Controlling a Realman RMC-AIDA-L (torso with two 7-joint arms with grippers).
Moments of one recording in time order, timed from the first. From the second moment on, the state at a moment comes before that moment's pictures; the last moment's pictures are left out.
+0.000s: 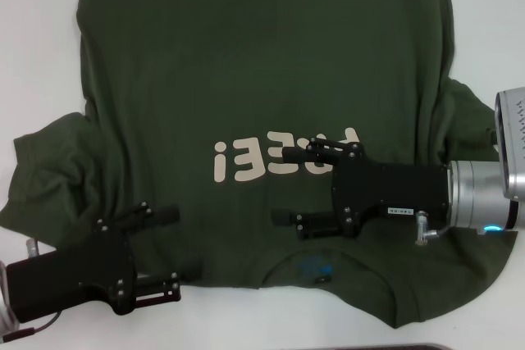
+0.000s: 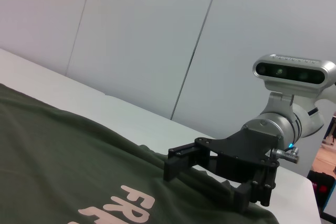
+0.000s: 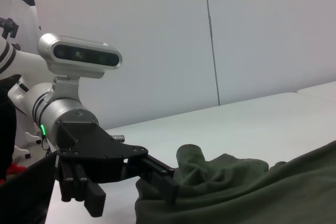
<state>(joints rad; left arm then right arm) -0.25 -2.13 0.54 0.44 2.12 1.78 -0.96 0.48 2.09 -1.10 -0.27 -1.61 -1.49 0.84</state>
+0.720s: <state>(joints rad) -0.25 -2.13 0.53 0.44 2.12 1.78 -0.96 0.48 2.09 -1.10 -0.27 -1.62 -1.49 0.84</state>
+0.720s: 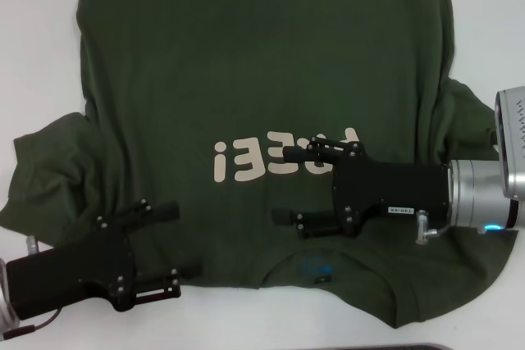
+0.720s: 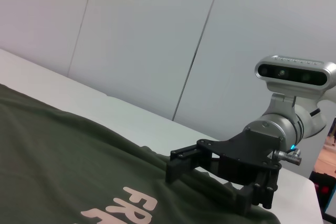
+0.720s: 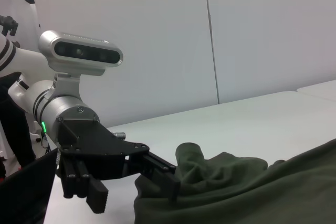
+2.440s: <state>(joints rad) -0.47 -1.95 0.43 0.91 2.53 1.76 -2.45 0.49 2.07 -1.06 -0.55 -1.73 -1.37 1.70</state>
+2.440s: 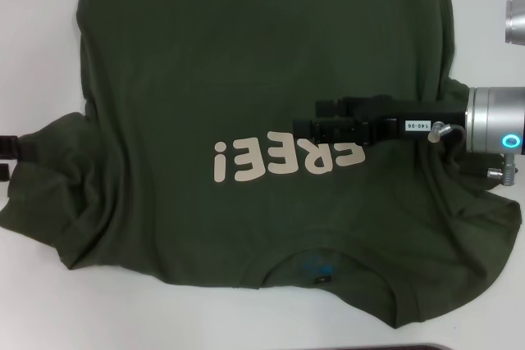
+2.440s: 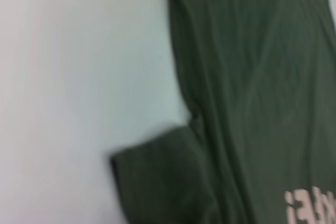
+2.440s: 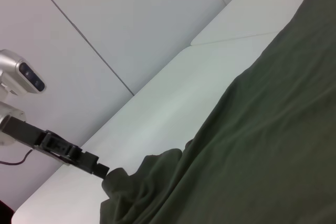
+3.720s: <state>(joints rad) -0.50 -1.96 0.48 0.78 2.59 1.63 -2.42 0.48 2.07 -1.06 -0.54 -1.73 -1.35 1.70</state>
